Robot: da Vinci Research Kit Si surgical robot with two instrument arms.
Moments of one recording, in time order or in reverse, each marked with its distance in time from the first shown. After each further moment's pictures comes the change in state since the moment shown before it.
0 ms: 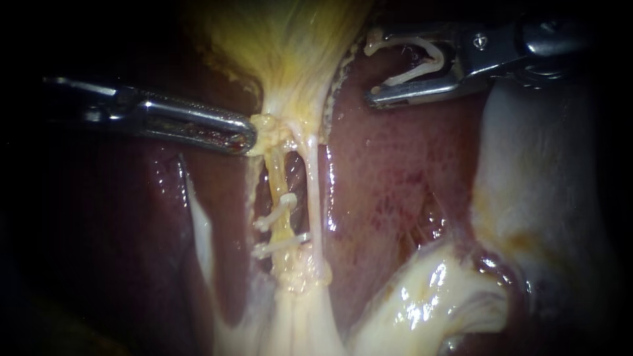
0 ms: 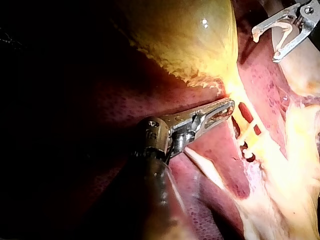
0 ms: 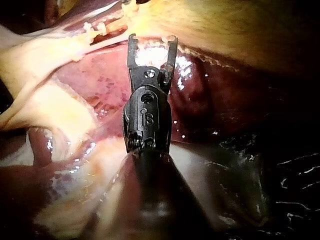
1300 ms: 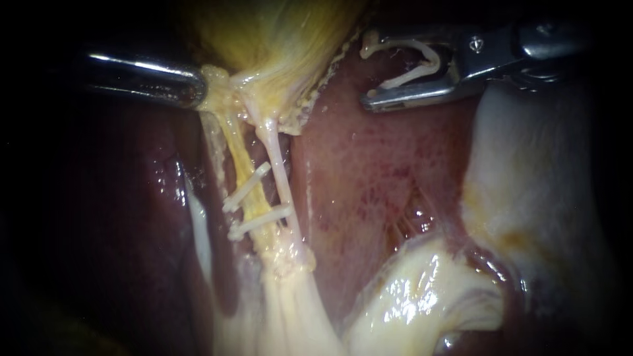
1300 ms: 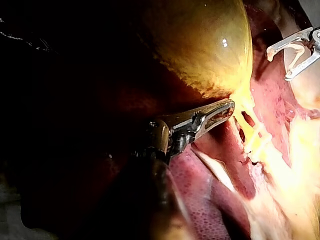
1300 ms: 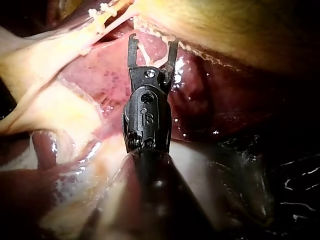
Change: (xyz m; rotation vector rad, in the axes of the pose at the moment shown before) right arm 0.000 -0.001 0.001 0.019 0.004 0.034; left arm -0.004 0.000 -0.008 -0.036 -0.022 -0.035
